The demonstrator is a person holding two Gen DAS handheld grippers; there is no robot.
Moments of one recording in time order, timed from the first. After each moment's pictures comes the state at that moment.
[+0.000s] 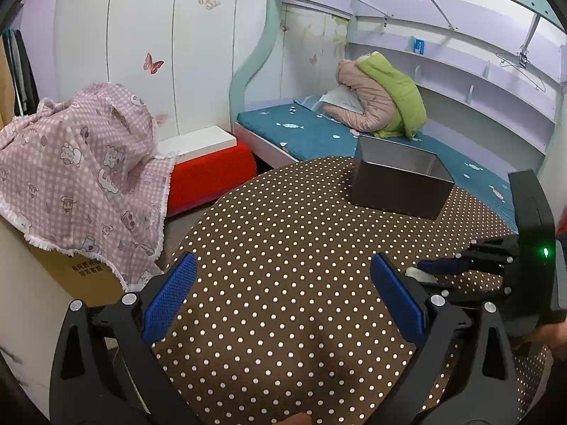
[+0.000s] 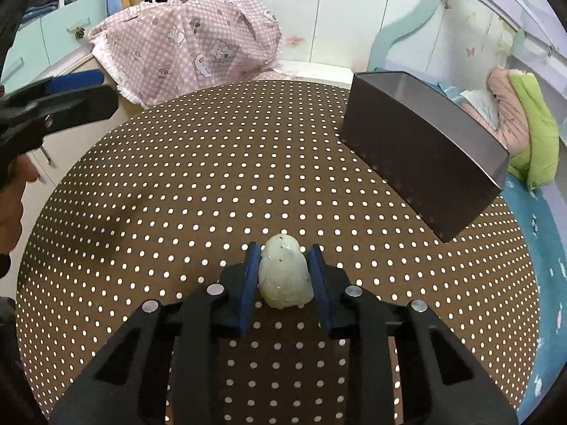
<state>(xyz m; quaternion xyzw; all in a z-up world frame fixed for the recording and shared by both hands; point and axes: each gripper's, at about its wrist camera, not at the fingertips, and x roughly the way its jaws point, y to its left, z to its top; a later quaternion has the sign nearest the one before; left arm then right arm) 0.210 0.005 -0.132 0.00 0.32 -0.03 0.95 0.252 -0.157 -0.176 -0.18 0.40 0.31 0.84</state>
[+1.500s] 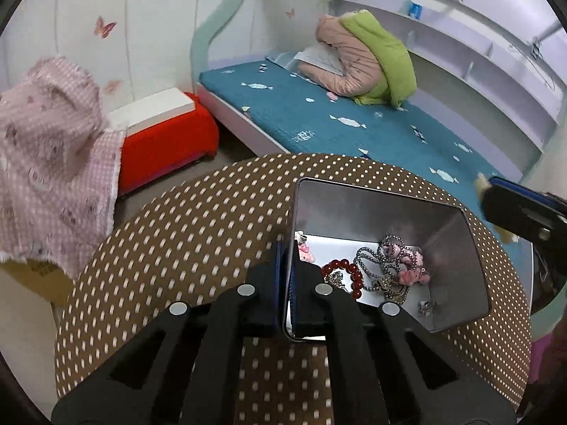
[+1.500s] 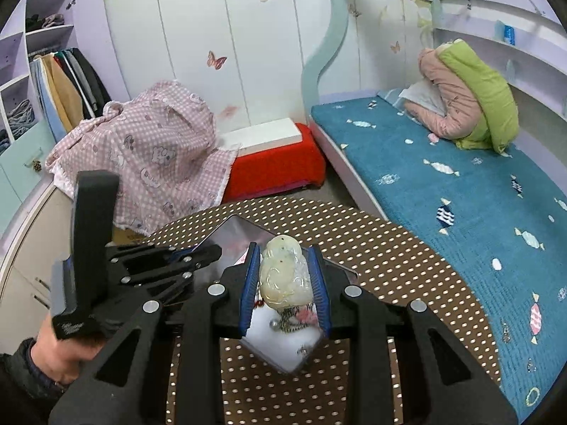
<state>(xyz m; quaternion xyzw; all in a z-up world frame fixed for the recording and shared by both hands) 0.369 -0.071 -0.164 -0.03 0.42 -0.07 0.91 0.343 -0.218 -0.086 0.00 0.37 0.25 0.90</state>
